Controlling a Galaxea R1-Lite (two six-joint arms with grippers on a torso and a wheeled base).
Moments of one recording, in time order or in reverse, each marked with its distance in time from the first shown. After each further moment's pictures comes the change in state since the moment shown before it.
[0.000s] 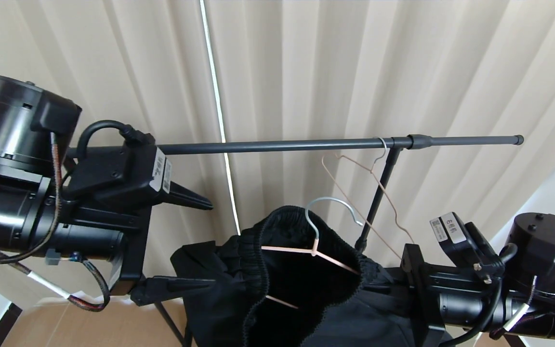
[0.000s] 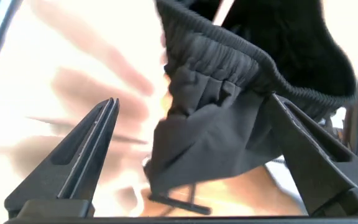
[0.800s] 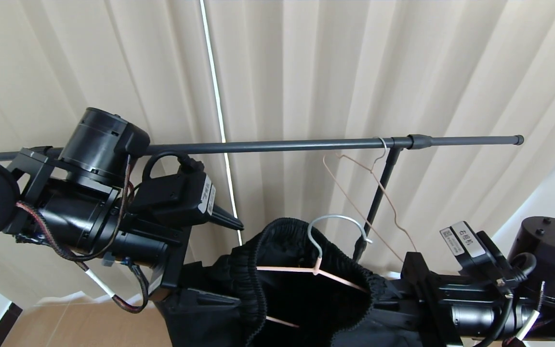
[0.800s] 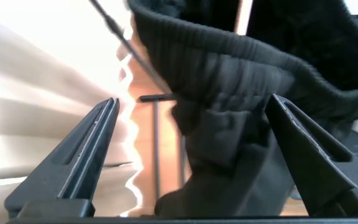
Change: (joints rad) left arm -0.047 0.140 -0.018 0.006 -0.091 0.058; right arm 0.001 -0.008 0.026 -0.038 0.119 -0.001
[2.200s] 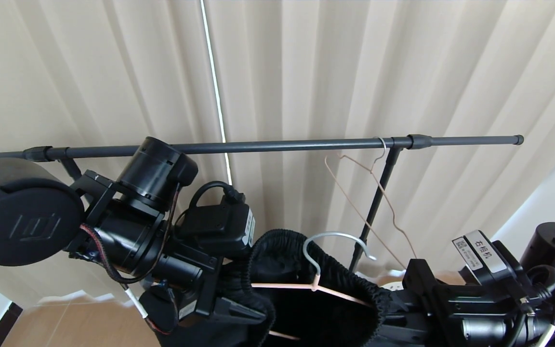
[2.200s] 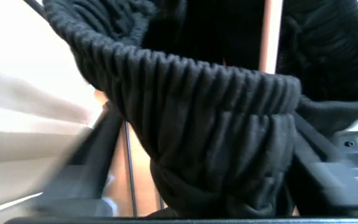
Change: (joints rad) left arm -0.106 0.090 0.011 -0.013 -0.002 -0.031; right arm 0.041 -0.027 0.024 -0.023 0.008 0.000
